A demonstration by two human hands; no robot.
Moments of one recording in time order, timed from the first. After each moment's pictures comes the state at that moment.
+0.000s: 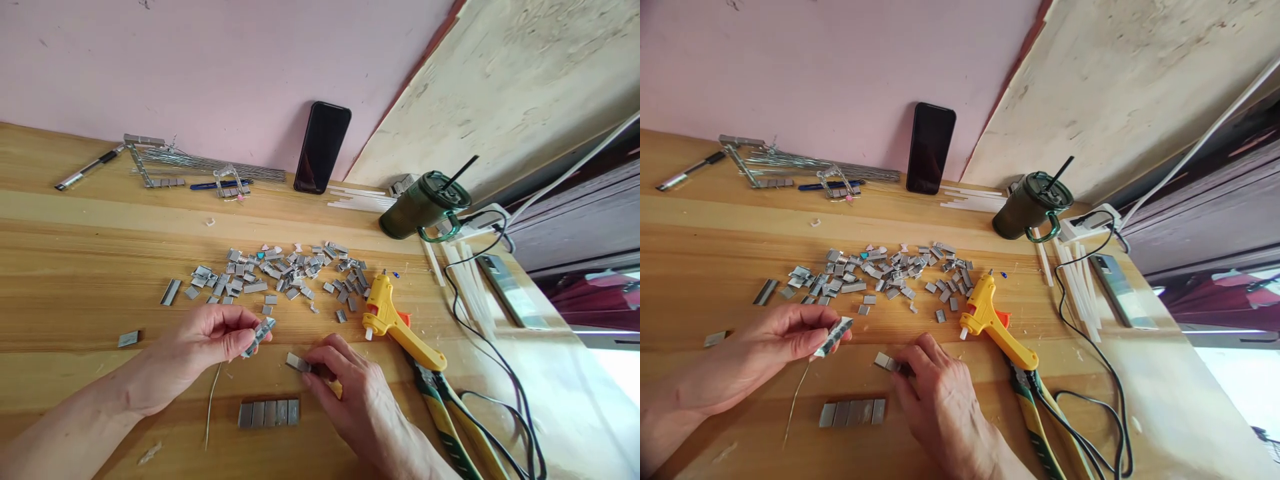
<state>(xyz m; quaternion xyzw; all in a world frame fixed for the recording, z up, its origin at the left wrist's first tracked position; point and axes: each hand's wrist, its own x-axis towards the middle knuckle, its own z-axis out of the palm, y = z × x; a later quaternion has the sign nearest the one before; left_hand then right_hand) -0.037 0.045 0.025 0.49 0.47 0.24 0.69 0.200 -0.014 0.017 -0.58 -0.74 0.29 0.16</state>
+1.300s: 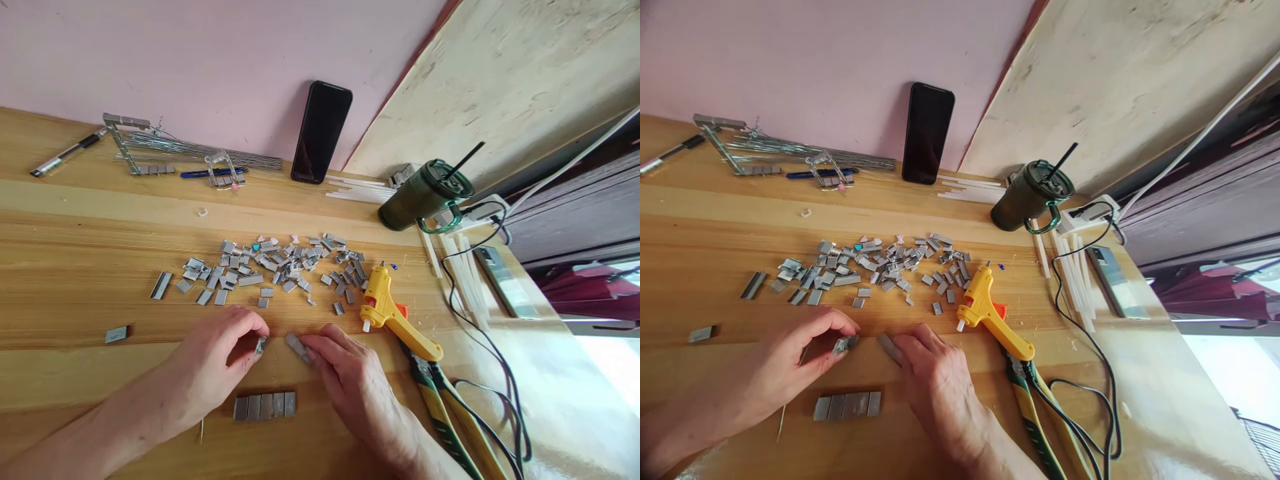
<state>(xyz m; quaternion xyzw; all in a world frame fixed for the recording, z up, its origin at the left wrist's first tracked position) -0.013 0.031 0.012 0.76 0.49 0.22 0.38 0.203 -0.007 0.012 -0.55 -0.79 0.20 0.20</state>
